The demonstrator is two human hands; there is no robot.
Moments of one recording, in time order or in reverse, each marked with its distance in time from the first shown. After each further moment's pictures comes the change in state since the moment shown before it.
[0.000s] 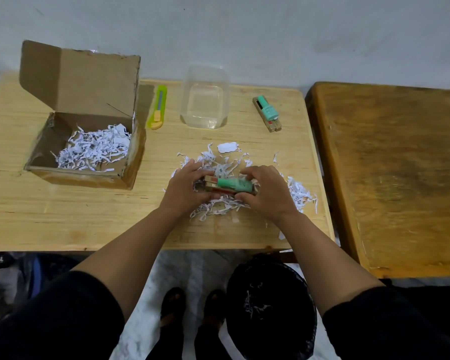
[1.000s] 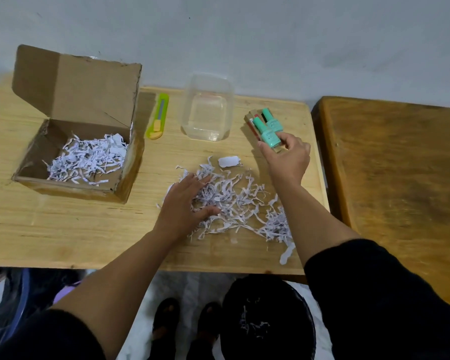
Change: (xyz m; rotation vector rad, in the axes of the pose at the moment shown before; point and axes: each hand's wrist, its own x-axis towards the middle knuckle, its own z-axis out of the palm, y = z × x) left_hand 0.002 -0.014 0.010 0.080 0.042 0.046; right_hand 0.093 0.012 -0.019 0.277 0.494 0.399
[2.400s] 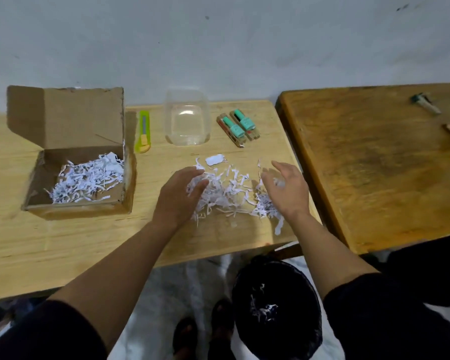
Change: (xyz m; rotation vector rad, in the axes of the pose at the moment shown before) left_hand -0.005 0.033 -0.046 -0.114 0.116 0.132; right_hand -0.092 0.024 -0.065 -0.191 -0.092 0.034
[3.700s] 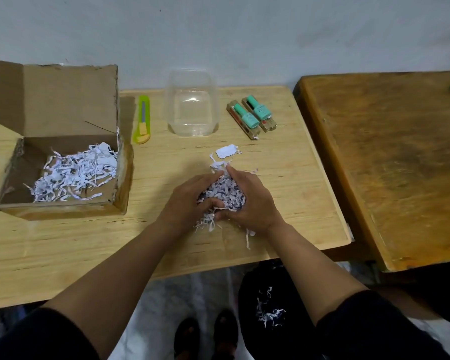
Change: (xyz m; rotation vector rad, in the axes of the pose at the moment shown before) left_hand 0.012 -0.047 0.033 -0.002 -0.247 0.173; right_hand -0.003 0.002 0.095 0.102 -0.213 -0.593
